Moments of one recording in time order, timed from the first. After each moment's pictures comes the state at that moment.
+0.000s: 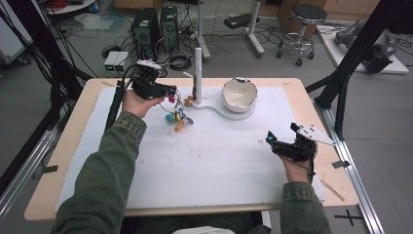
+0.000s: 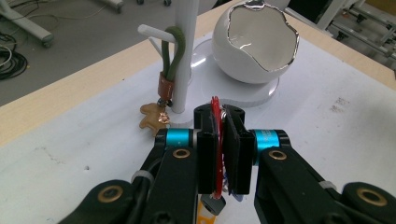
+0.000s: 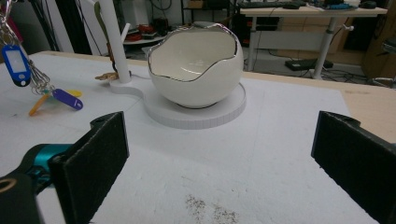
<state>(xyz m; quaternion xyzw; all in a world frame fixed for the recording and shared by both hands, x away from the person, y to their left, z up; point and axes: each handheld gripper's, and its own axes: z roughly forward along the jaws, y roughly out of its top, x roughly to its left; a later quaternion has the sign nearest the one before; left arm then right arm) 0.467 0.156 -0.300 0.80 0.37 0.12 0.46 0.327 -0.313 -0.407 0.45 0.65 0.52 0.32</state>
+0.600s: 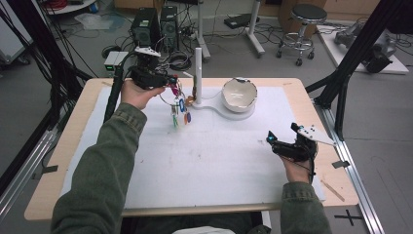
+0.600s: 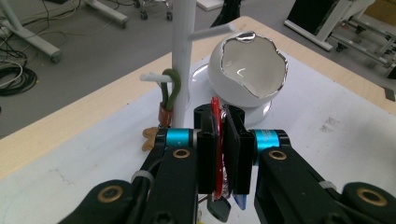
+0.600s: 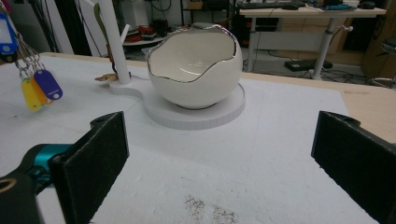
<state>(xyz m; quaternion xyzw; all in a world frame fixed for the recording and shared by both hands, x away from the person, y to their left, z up) 0.465 0.149 -0.262 0.79 0.36 0.13 0.47 0.326 -0.313 -0.406 0.45 0.65 0.52 0.32</state>
